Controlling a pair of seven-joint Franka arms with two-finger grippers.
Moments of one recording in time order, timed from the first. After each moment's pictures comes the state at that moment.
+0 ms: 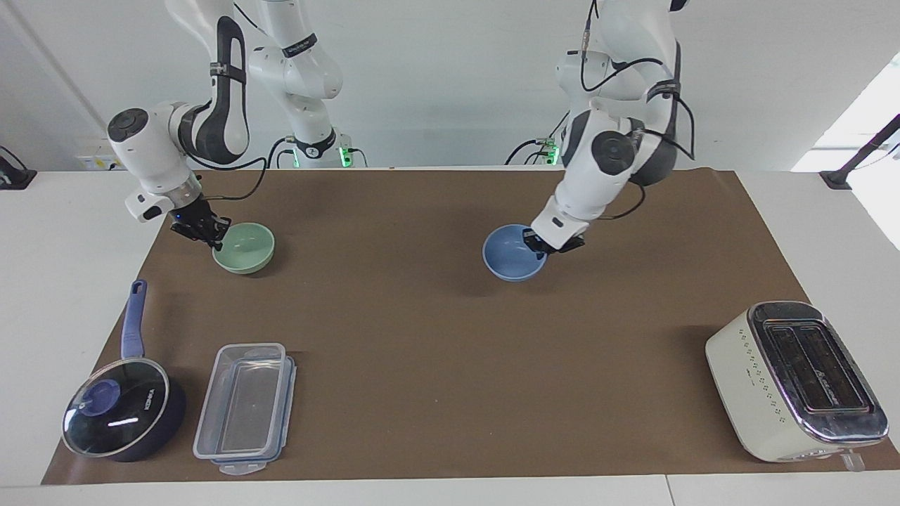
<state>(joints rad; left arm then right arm) -0.49 0.16 -0.06 -1.96 -0.17 2.05 -0.40 -0.35 -0.12 0.00 -2.42 0.04 2.32 -0.32</state>
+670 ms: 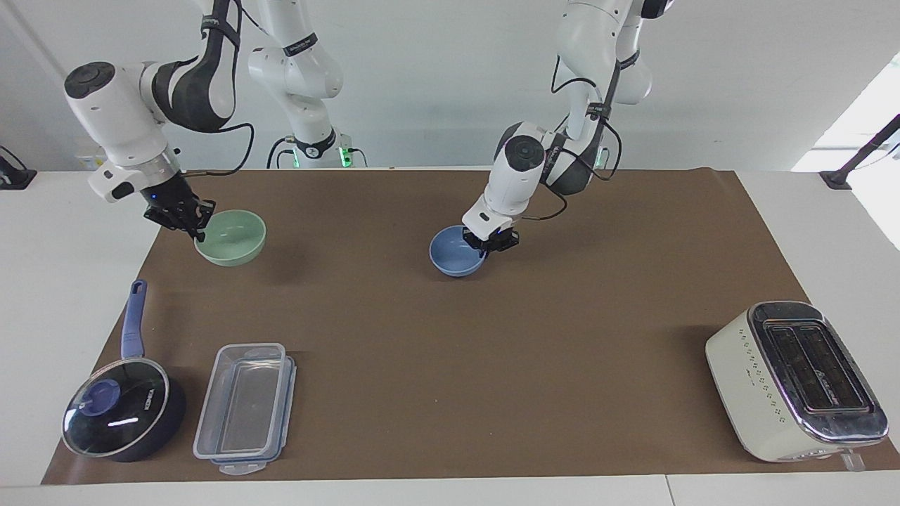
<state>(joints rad) -0.62 0.21 -0.06 -2.08 -0.18 2.29 -0.43 -0.28 -0.15 0.05 -2.16 0.04 2.06 -0.29</state>
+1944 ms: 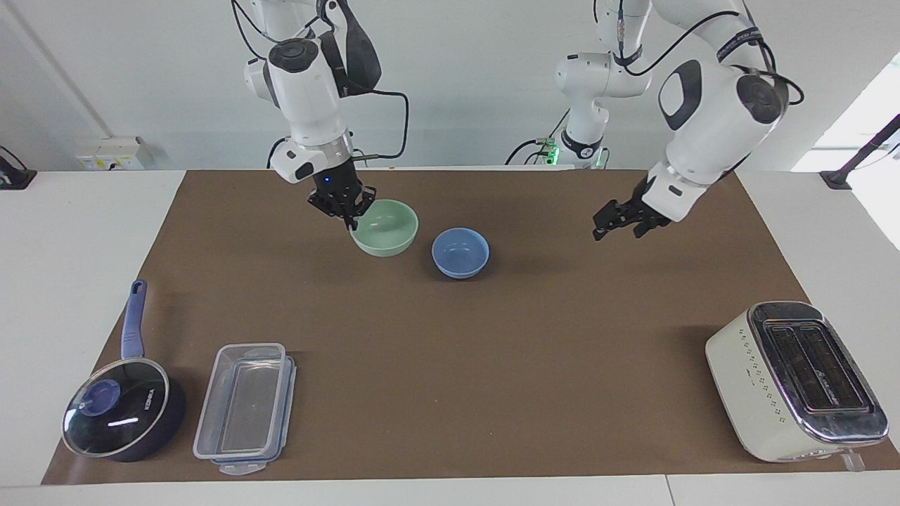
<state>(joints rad) -0.12 0.03 -0.03 -1.79 -0.17 1.75 -0.17 0.31 -0.12 0.06 -2.11 0.09 2.12 0.39</state>
